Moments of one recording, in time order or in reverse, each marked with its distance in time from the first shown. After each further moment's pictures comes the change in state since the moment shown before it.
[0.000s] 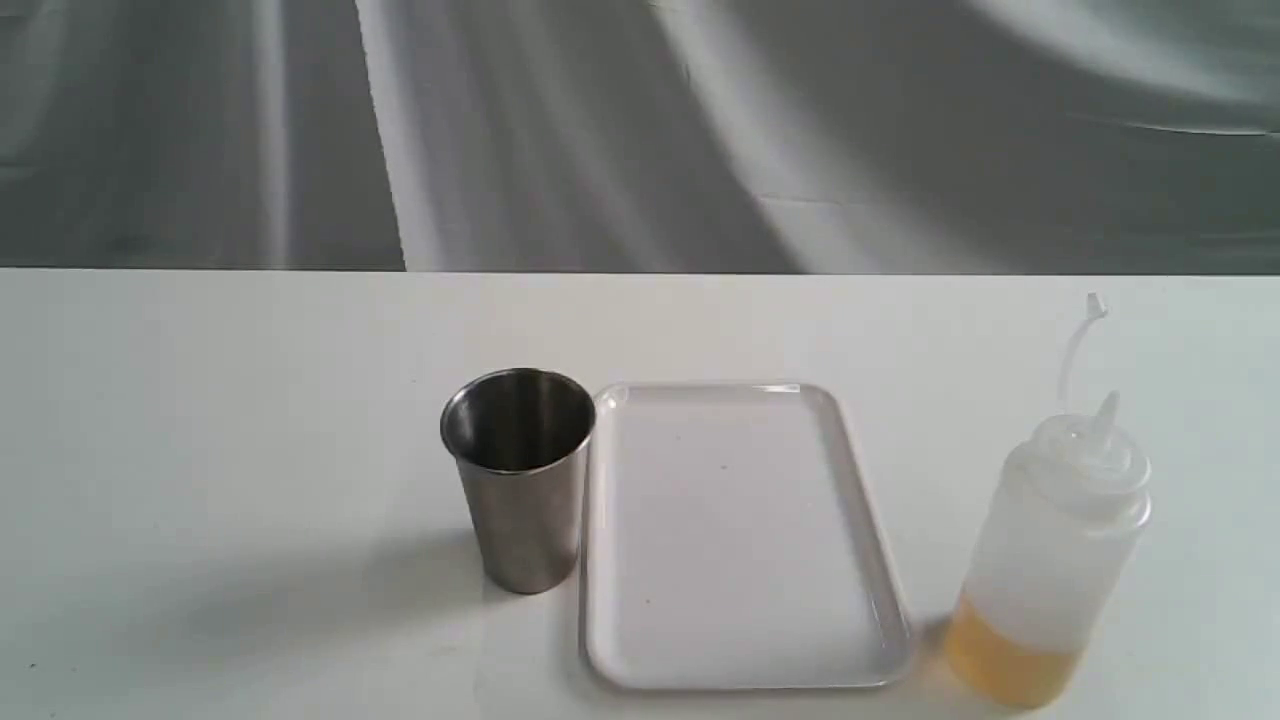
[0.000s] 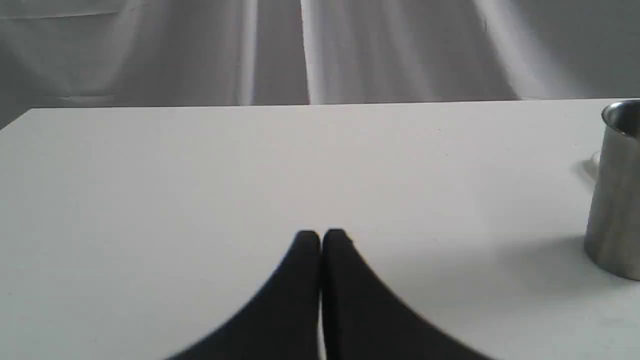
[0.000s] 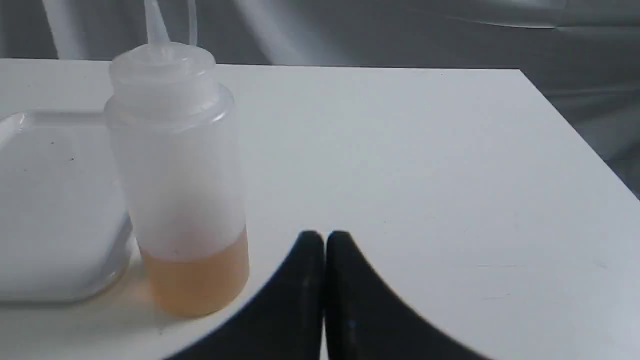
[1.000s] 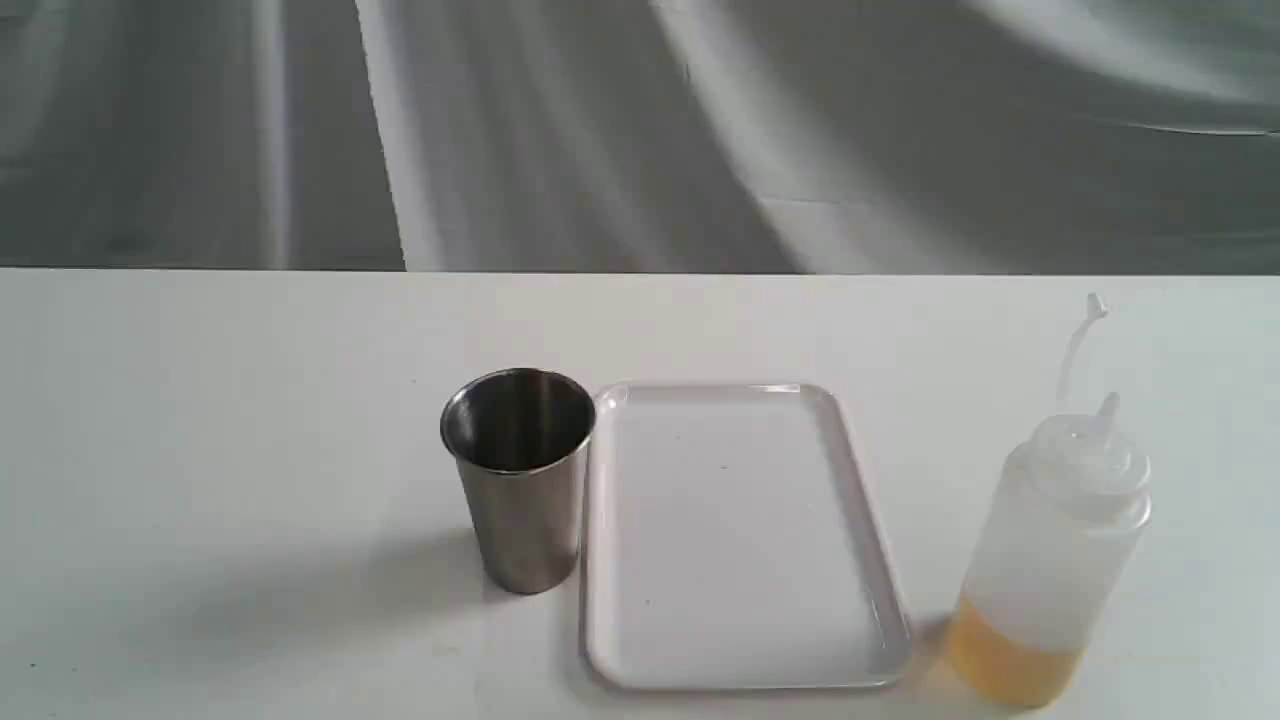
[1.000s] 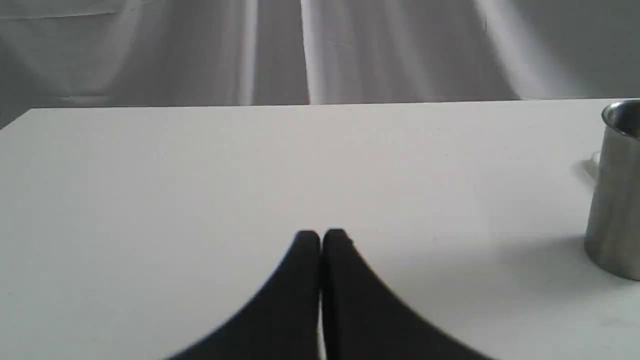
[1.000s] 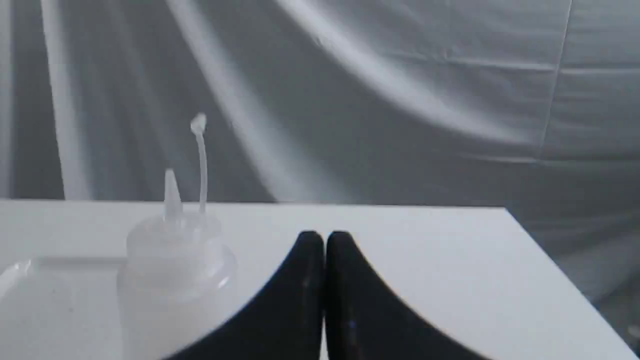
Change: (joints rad) left arm 0.000 0.000 0.000 0.000 0.000 0.000; right arm 0.000 0.000 0.000 0.000 -0.287 0.000
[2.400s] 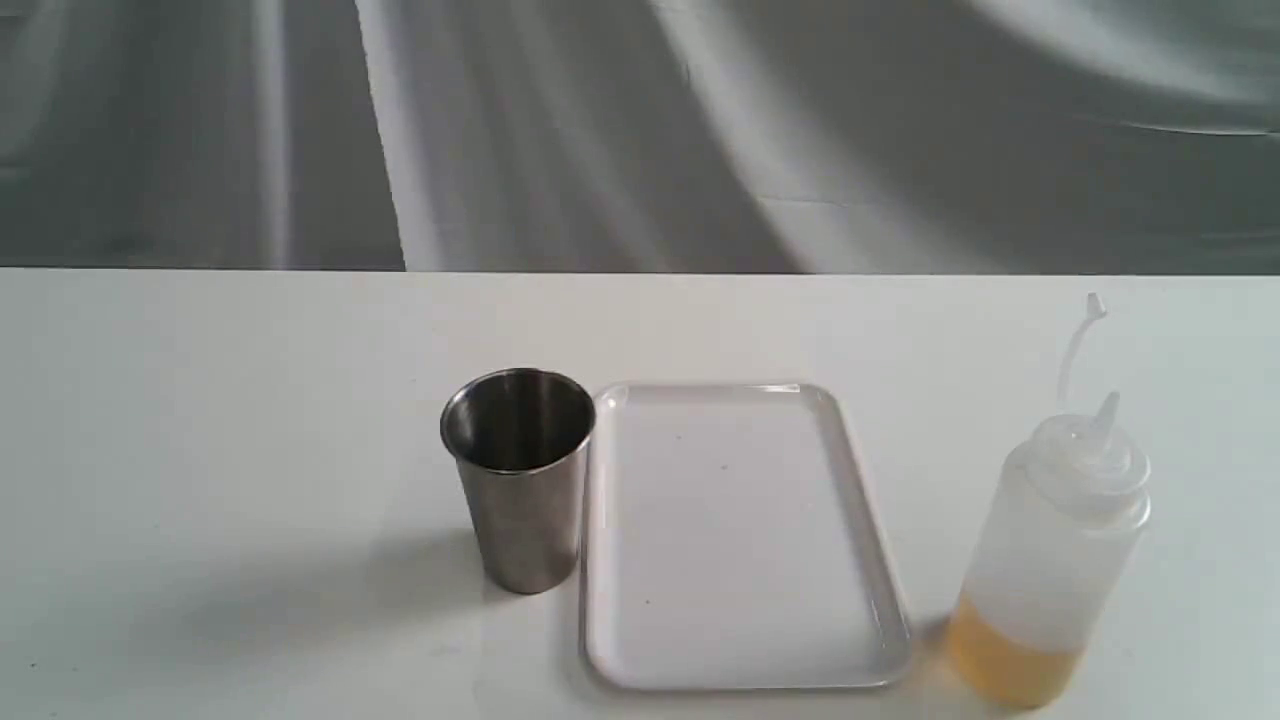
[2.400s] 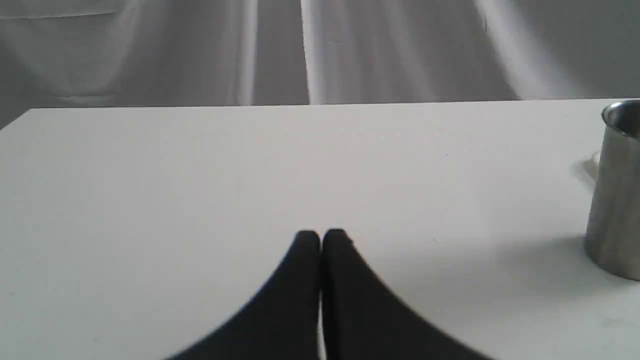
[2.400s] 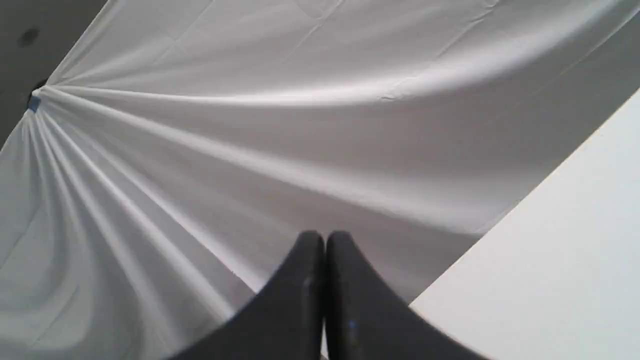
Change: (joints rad) left arm 0.000 0.000 0.000 0.000 0.000 0.000; right arm 0.013 0.000 -0.043 0.399 -0.078 0.463
